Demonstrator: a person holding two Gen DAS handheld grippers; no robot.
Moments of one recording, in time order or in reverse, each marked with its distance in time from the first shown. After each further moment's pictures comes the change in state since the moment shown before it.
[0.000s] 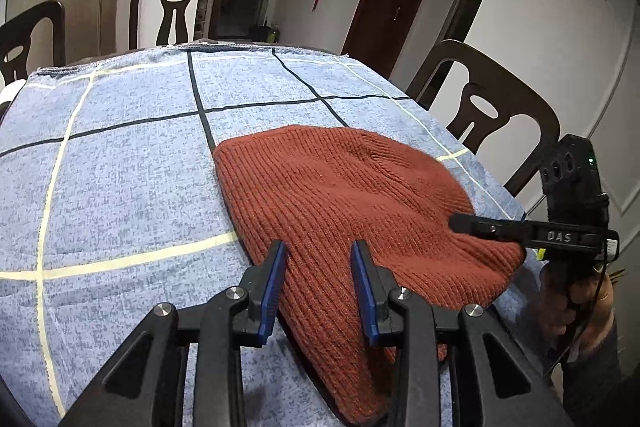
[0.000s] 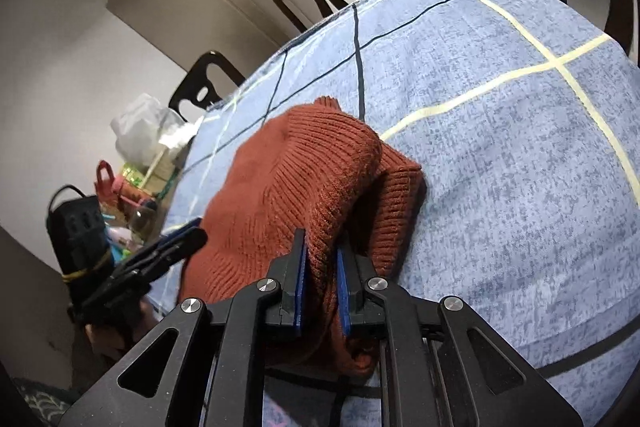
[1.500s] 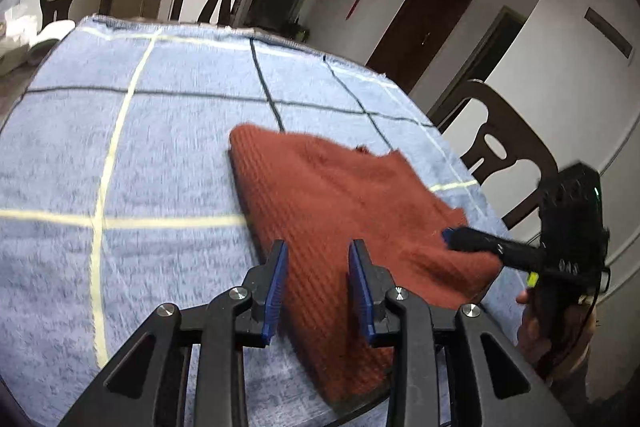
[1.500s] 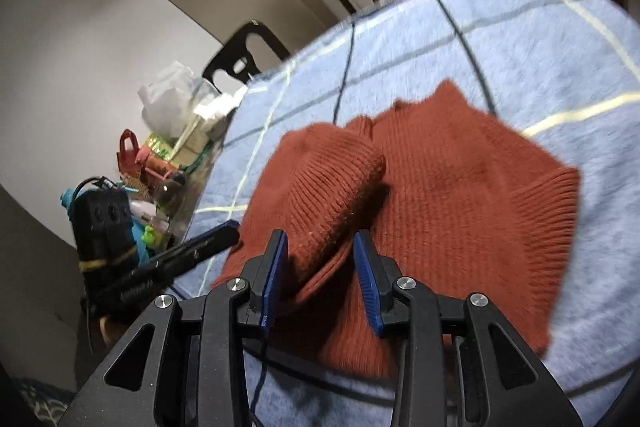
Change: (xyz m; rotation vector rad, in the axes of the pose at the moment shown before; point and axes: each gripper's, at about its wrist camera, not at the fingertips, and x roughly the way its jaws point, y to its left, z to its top) left arm -0.040 0.060 -0.014 -0.200 -0.006 -0.026; right arm 0.062 0.061 0.000 -0.047 0.130 0.065
